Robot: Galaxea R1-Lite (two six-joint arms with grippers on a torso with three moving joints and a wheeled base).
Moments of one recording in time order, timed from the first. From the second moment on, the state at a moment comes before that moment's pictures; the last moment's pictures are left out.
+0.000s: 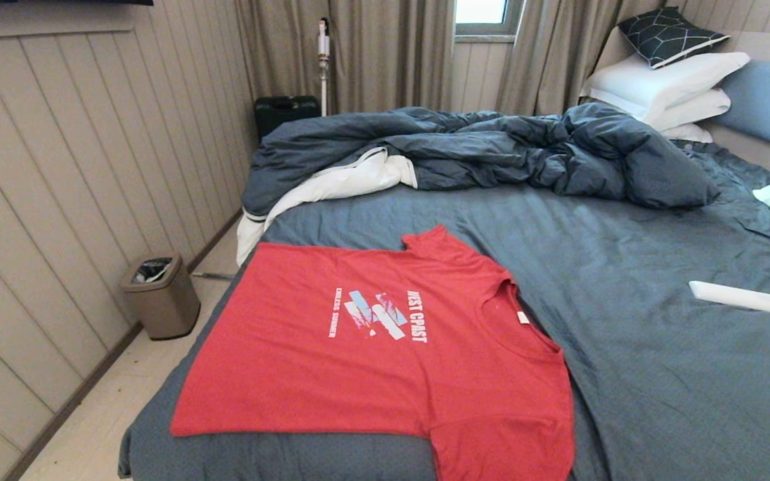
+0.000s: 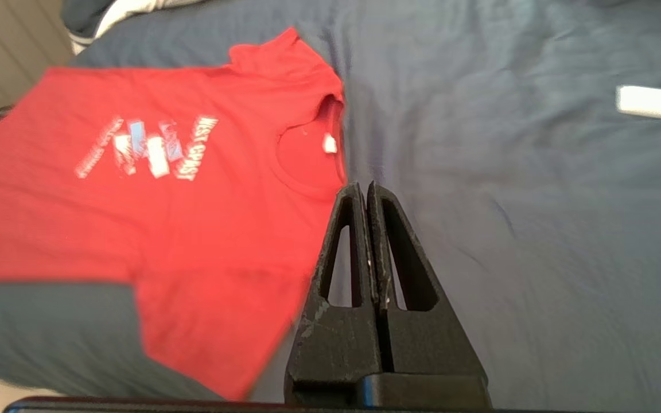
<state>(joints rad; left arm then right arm) -0.01 0.43 -0.30 0.03 -0.03 -0.14 0.04 0.58 -0.48 0.01 0.00 0.12</state>
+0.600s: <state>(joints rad) -0.01 1.28 -0.79 0.48 -0.39 -0.17 -0.10 1.33 -0.73 0.25 0.39 0.19</state>
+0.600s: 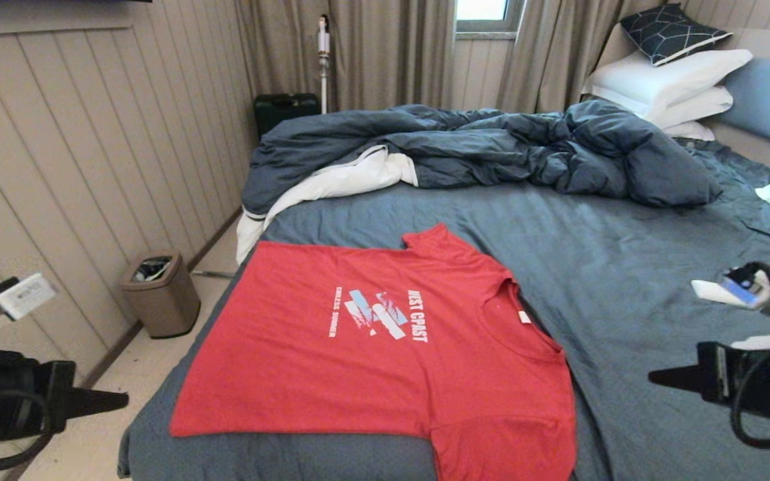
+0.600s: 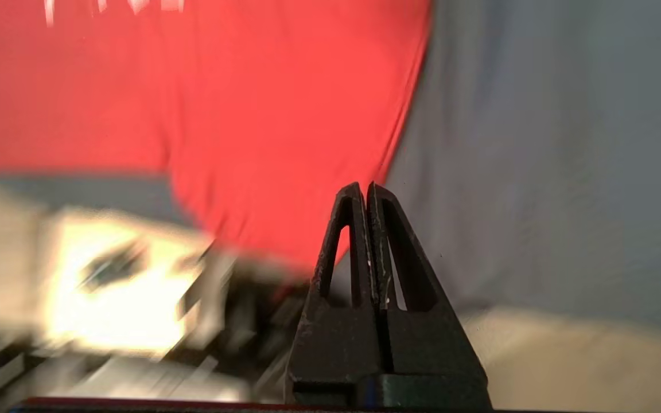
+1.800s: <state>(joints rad) -0.05 1.57 -0.81 0.37 -0.41 -0.20 -0.07 1.71 -0.55 -0.12 0.39 0.19</state>
